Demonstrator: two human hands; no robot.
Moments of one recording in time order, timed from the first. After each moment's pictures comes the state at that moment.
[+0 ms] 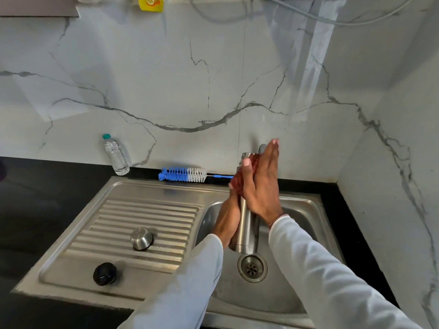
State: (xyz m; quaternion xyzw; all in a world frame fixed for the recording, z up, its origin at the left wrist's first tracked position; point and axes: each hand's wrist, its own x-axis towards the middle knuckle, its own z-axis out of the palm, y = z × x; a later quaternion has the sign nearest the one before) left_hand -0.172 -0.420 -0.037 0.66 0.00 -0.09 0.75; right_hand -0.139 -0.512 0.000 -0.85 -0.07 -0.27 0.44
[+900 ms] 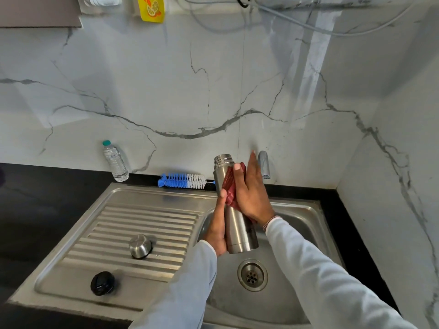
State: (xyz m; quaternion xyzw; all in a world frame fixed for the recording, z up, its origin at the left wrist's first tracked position) left_hand -0.159 -0.398 -0.059 0.48 0.02 -0.16 0.86; right_hand -0.126 -0.498 0.002 -0.86 -0.05 -0.12 0.49
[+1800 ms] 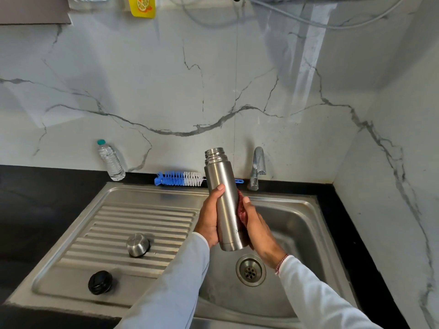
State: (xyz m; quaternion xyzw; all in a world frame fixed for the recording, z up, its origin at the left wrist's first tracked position) left_hand -0.149 -0.388 -0.051 0.49 0.06 -0.14 0.86; right_hand -0.194 -0.517 -0.043 -0.73 0.07 0.11 0.67
